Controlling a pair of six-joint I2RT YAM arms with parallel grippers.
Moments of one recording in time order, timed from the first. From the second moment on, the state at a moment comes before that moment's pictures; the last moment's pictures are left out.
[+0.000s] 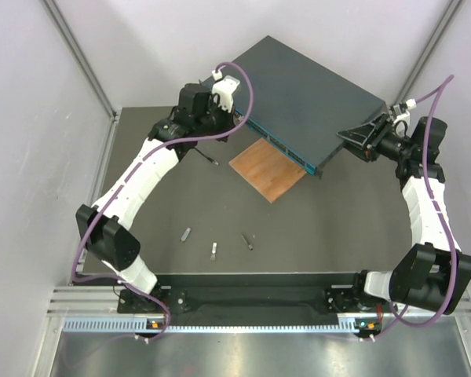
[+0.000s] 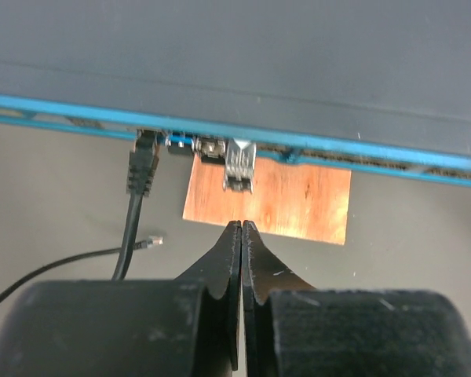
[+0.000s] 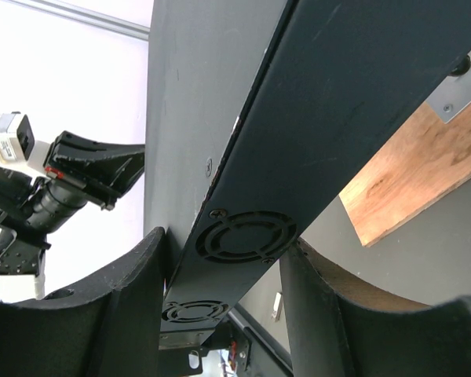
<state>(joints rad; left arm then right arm) -0.49 1.63 1.70 -0.53 0.19 0.04 -0.25 1.27 1.07 -0.12 -0.98 0.86</state>
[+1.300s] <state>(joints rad) -0.46 1.72 1.75 -0.42 0.25 -0.17 -0.25 1.29 1.10 -0.16 -1.00 0.84</state>
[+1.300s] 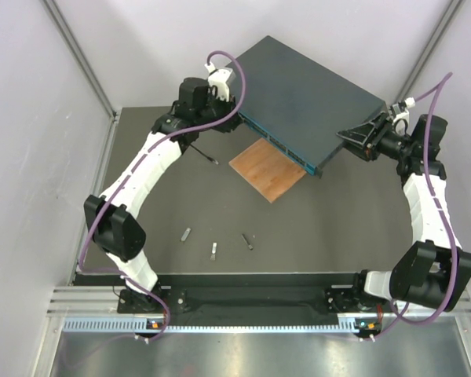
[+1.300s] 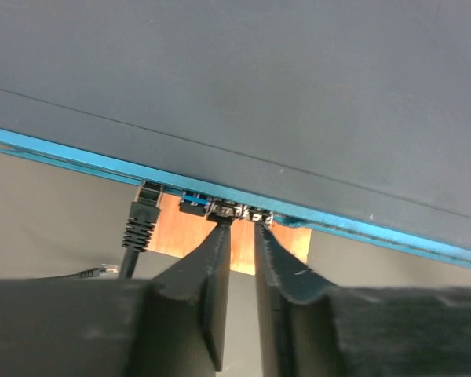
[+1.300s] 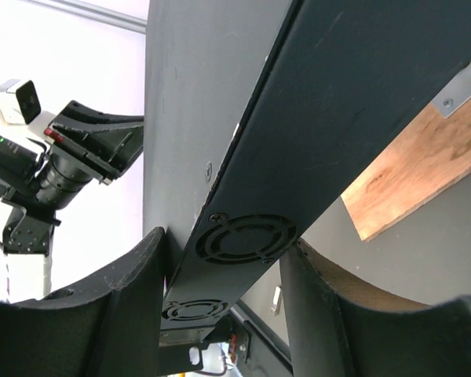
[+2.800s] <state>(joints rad) -0.77 1.39 0.93 -1.15 0.54 1.85 -0.35 1.27 1.19 -0.52 -1.08 0.34</state>
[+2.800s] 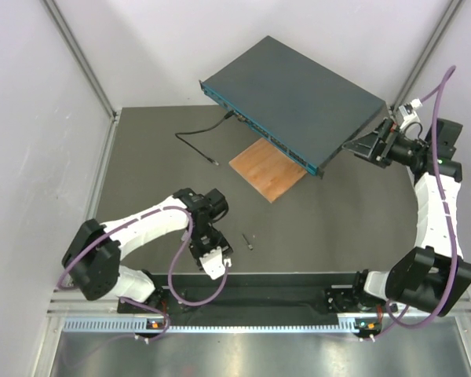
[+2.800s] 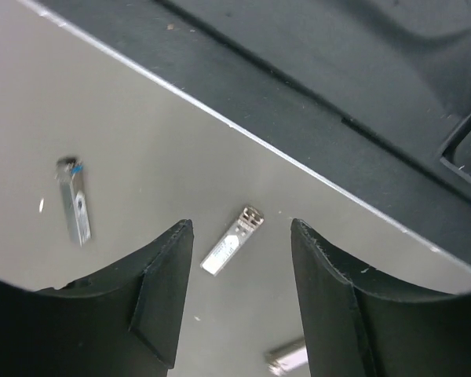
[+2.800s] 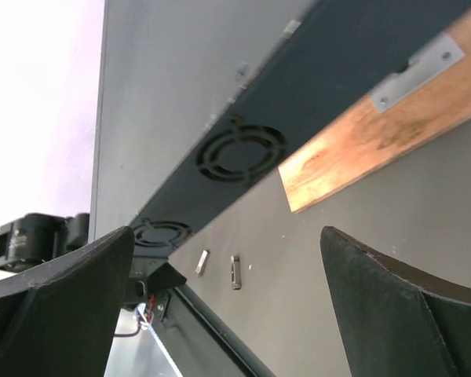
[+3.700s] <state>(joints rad) -0.83 1.55 0.85 -0.98 0.32 1.96 -0.41 1.26 1.26 -0.62 -1.15 0.25</state>
